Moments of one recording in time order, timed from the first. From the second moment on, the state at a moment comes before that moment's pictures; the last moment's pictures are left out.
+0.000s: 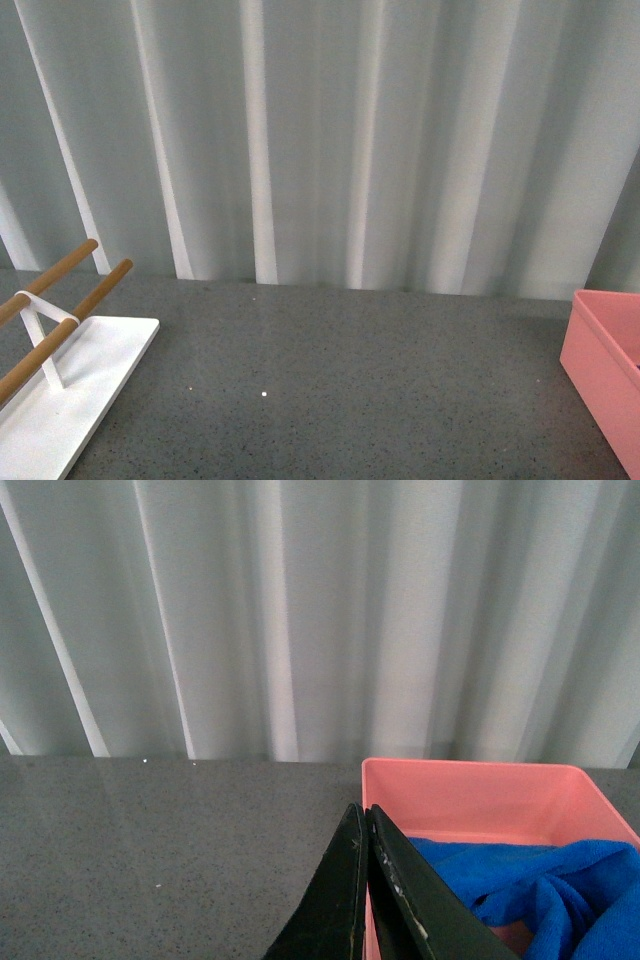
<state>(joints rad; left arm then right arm) 0.00 0.00 0.02 0.00 0.00 0.00 0.00 0.49 0.02 0.48 0.00 -0.01</state>
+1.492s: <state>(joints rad) 0.00 0.00 0.02 0.00 0.00 0.00 0.00 0.00 0.02 0.00 0.00 -0.01</state>
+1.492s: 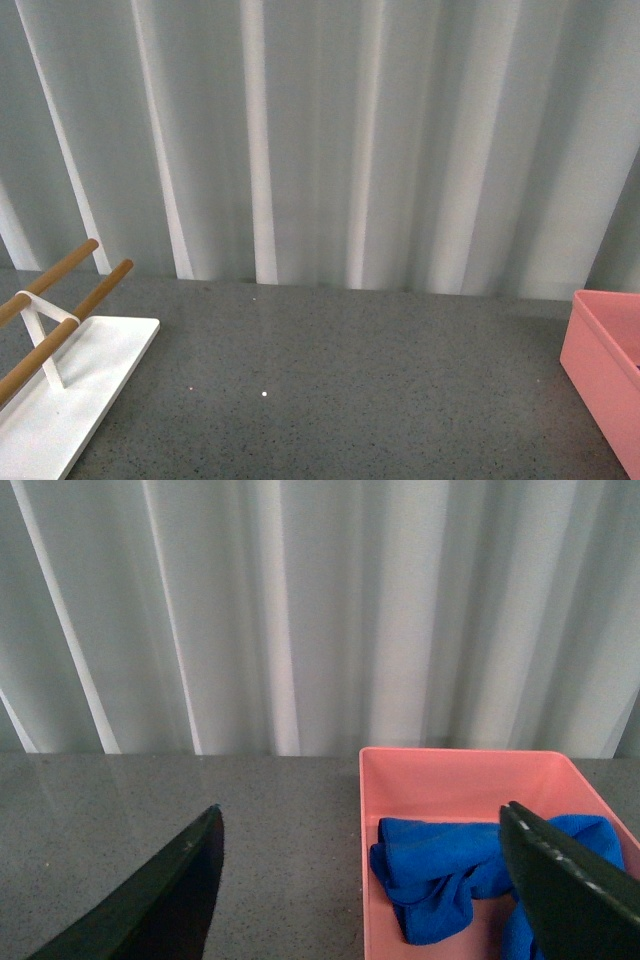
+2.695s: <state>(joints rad) 0.00 0.00 0.02 0.00 0.00 0.00 0.00 0.00 0.02 0.00 0.00 0.00</state>
